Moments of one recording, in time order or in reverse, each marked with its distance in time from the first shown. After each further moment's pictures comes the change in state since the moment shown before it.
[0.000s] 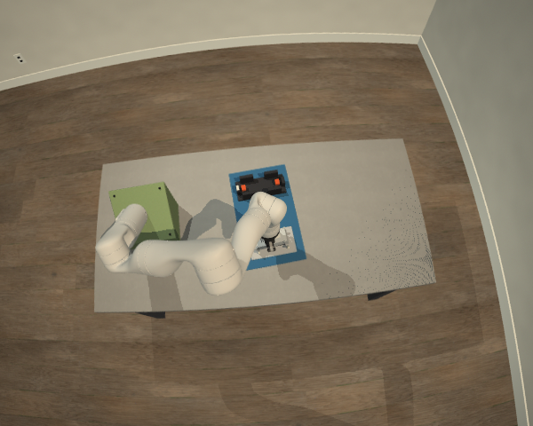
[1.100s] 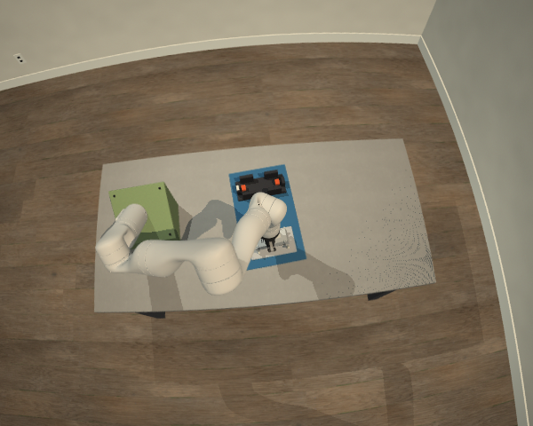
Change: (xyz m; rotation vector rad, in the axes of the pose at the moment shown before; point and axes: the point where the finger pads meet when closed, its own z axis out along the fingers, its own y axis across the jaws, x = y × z) arm -0.001 0.000 0.002 -0.001 -0.004 0.001
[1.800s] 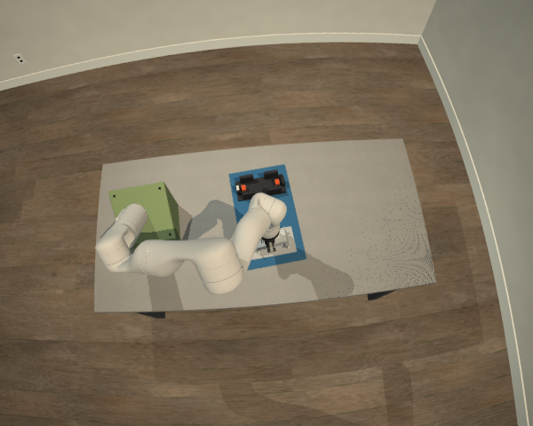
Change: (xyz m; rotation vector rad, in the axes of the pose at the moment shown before) arm 0.001 0.000 0.005 0.001 0.004 -0.001
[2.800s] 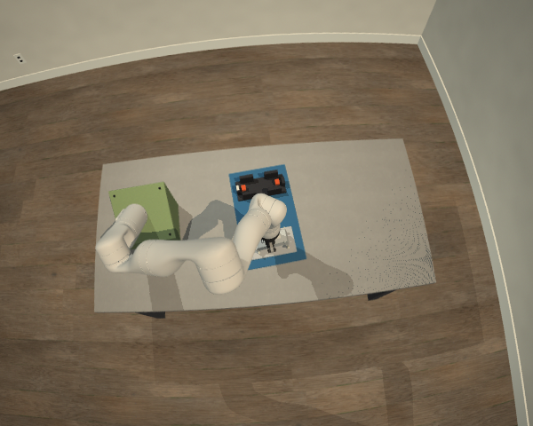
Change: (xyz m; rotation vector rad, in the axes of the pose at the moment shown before) arm -0.001 0.000 0.003 -0.001 -0.004 0.001
